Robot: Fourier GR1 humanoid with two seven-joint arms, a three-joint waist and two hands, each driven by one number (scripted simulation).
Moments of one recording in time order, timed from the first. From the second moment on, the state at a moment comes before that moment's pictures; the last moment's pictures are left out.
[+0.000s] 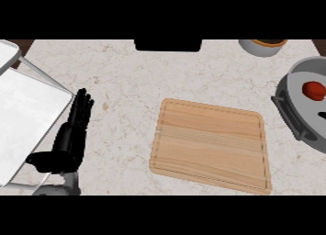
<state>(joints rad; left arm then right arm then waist) -0.03 0.07 -0.11 -1.58 0.03 0.19 -0.10 -0.66 -0.65 -0.54 -0.34 0.87 -0.13 -0.35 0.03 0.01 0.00</state>
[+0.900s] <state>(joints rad) -0.02 0.08 -0.09 -1.57 0.04 0.16 -0.14 -0.63 -0.81 -0.93 -0.22 0.44 0.08 -0.61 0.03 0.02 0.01</state>
